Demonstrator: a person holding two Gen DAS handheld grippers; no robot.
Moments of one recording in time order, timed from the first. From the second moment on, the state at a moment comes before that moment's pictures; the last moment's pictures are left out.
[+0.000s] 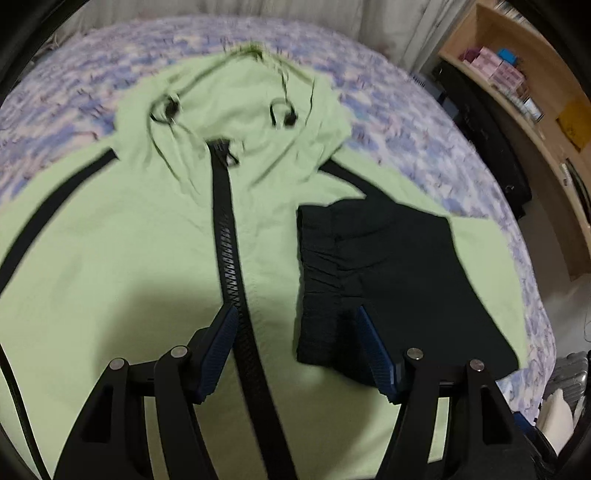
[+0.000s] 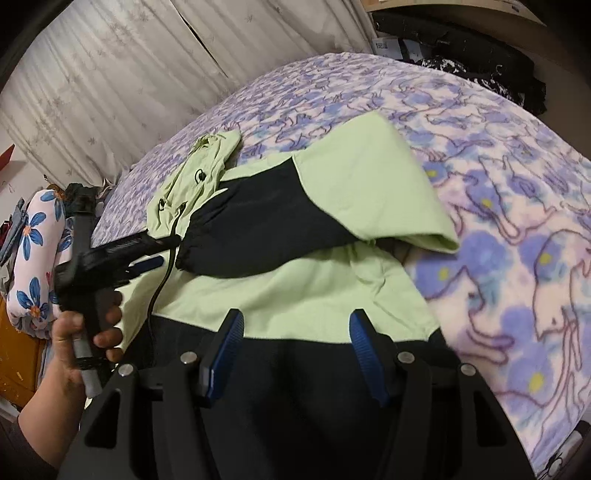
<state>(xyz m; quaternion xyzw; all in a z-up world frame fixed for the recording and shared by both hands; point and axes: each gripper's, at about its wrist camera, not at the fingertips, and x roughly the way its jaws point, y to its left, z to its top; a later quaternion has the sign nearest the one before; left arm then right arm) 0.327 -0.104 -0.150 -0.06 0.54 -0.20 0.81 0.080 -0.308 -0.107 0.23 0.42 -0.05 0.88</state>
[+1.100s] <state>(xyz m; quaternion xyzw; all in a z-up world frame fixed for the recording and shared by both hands) 0.292 0.049 -0.128 -0.02 0.45 -0.02 0.89 0.133 -0.357 -0.067 0.26 0.40 -0.13 0.87</state>
